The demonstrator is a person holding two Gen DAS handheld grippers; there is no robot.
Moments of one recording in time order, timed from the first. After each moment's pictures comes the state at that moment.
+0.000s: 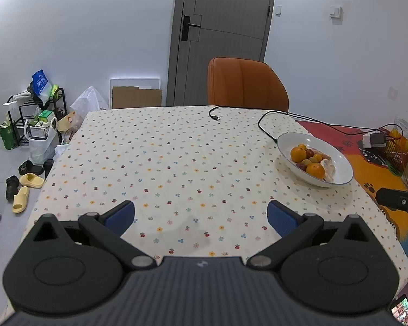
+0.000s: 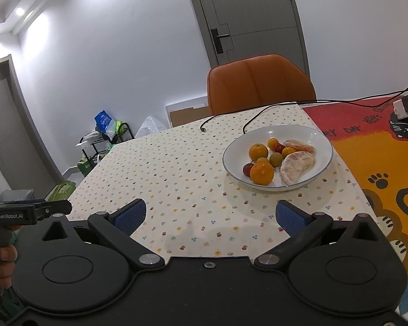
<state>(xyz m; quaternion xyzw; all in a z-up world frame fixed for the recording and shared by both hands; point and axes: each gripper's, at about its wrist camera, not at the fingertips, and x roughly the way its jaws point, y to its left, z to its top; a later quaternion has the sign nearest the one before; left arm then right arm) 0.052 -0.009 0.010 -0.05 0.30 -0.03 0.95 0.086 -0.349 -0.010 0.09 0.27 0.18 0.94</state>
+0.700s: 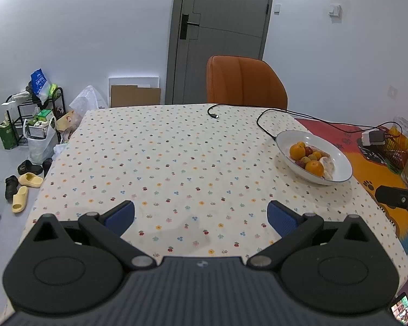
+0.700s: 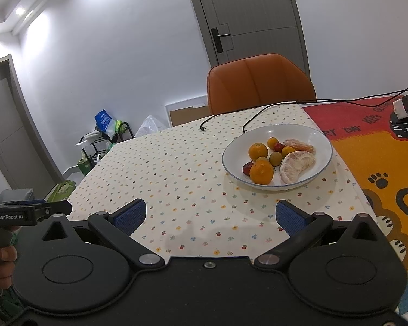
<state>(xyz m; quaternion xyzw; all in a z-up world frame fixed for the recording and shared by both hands) 0.052 -0.011 0.007 -0.05 0.30 -0.03 0.95 0.085 -0.350 -0.011 0.08 0.27 0.18 0.94</state>
